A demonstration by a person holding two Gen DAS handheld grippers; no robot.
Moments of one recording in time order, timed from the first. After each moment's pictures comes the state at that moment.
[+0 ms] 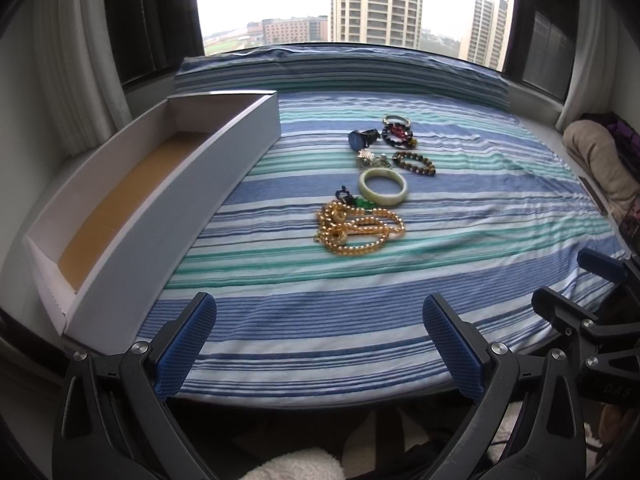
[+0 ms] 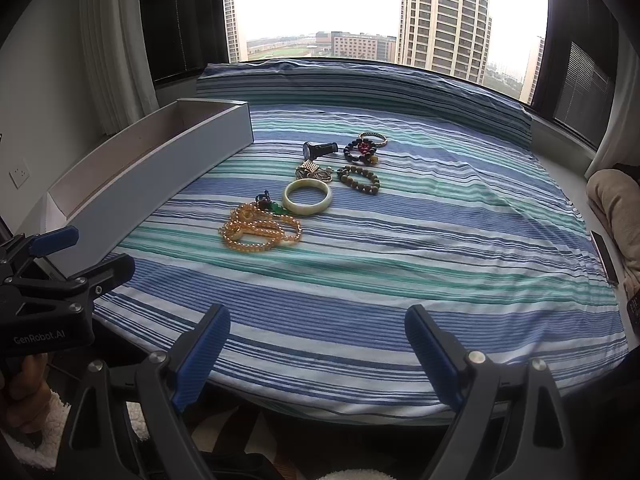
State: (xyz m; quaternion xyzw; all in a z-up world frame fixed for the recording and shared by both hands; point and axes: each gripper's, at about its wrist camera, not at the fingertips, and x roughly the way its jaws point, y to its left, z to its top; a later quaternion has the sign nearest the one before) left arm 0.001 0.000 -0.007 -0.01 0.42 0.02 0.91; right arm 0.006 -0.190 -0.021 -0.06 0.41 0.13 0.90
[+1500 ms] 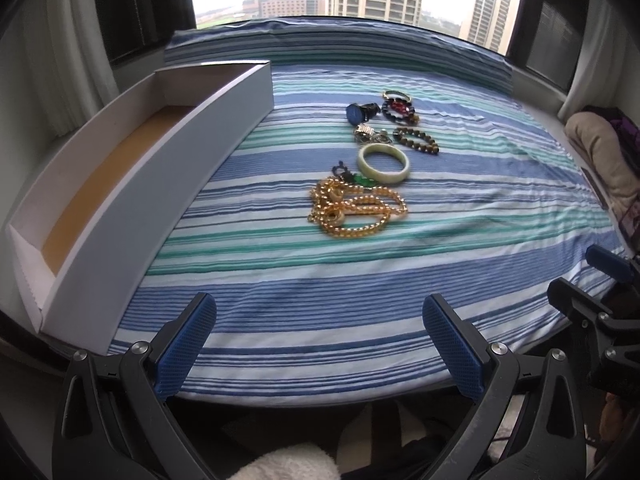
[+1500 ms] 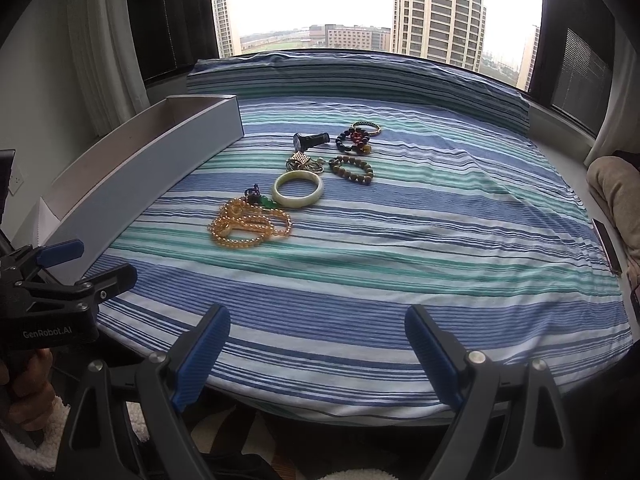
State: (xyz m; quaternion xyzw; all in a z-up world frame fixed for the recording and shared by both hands) left arm 0.019 0.003 -0.028 -0.02 0.46 0.01 0.89; right arm 0.017 -0.200 -0.033 -0.04 0.43 0.12 0.89
